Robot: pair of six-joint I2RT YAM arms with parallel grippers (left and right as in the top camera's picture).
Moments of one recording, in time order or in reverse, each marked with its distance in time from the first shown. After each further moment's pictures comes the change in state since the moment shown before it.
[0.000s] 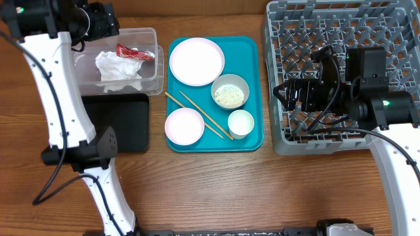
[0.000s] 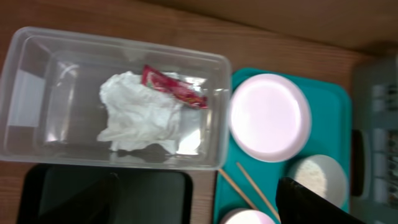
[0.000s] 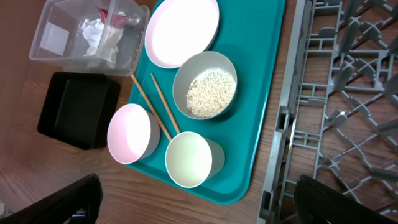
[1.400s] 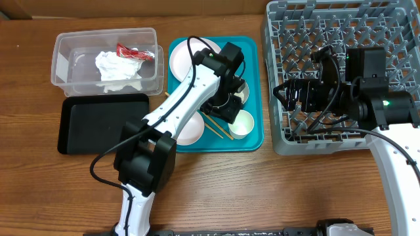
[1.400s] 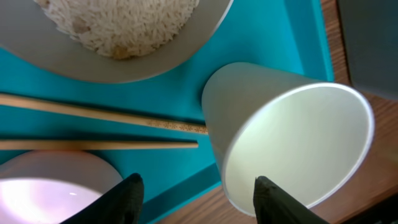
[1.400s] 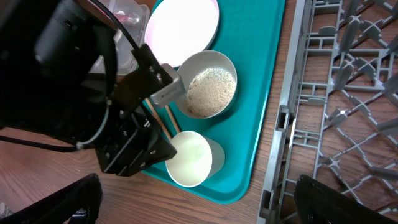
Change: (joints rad) left arm -0.687 -0.113 -1.100 0.415 0.001 0.050; right arm 0.000 0.000 0.000 -0.003 0.000 0.000
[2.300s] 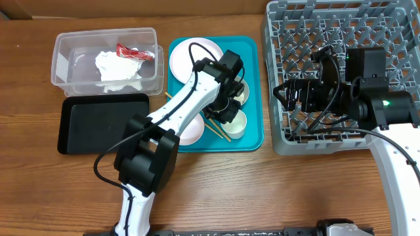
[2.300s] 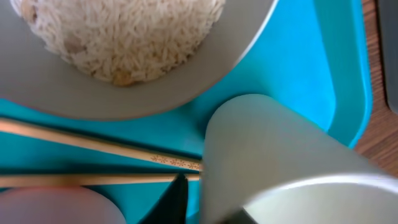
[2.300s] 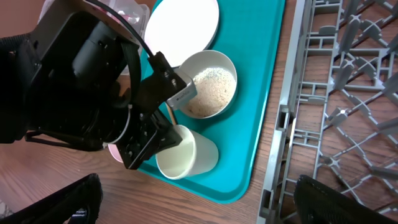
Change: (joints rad) left arm -0.002 0.000 -0.109 0.145 -0.026 -0.014; right arm 0.000 0.000 0.000 -0.001 0.000 0.000
